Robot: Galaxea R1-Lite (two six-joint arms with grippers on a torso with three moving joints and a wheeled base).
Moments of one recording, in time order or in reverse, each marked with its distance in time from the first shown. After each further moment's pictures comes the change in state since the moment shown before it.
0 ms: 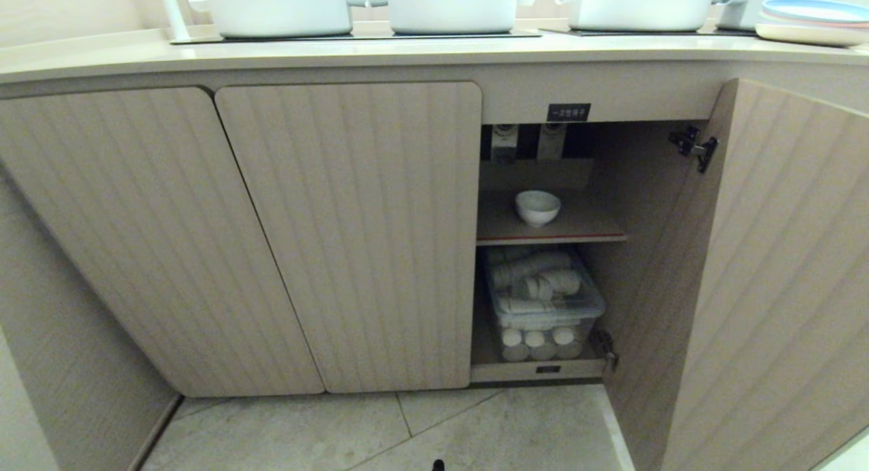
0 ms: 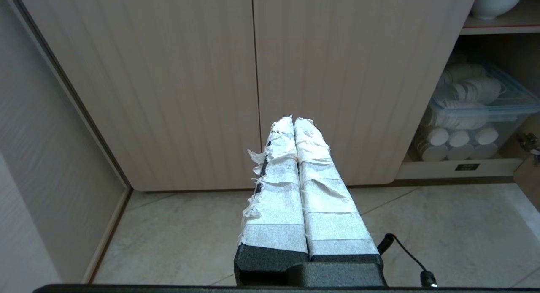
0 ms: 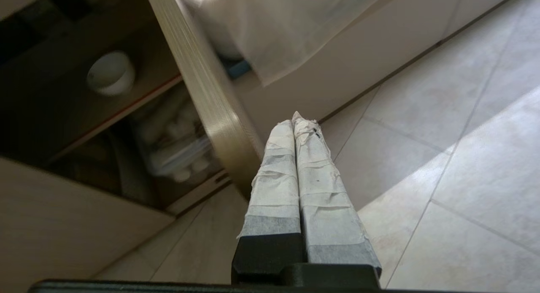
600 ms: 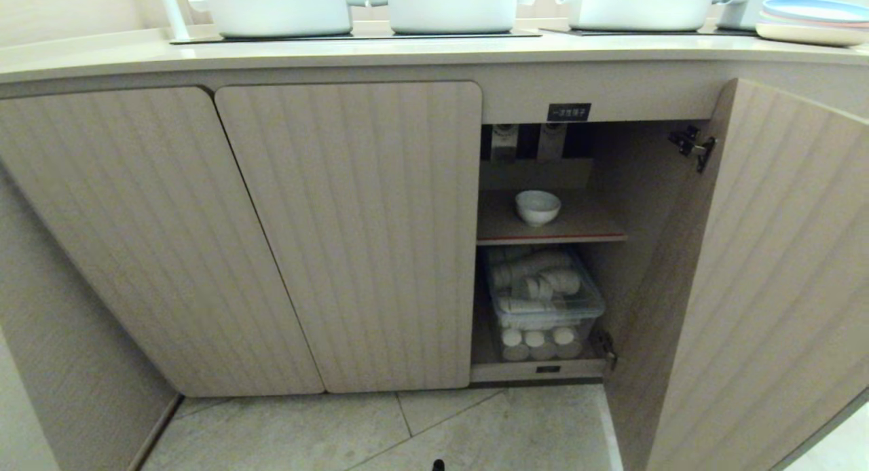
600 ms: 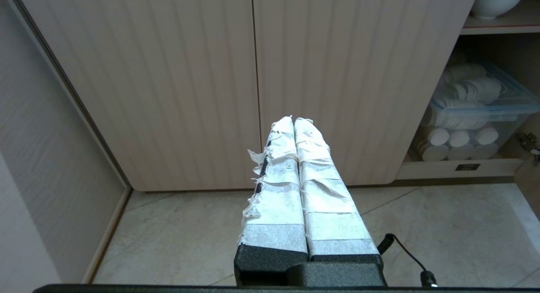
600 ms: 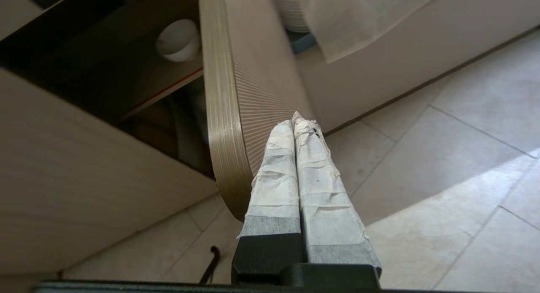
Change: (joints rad) left arm 0.000 0.000 0.000 0.000 0.000 0.000; right arm 0.142 -0.013 0.022 -0.014 0.075 0.080
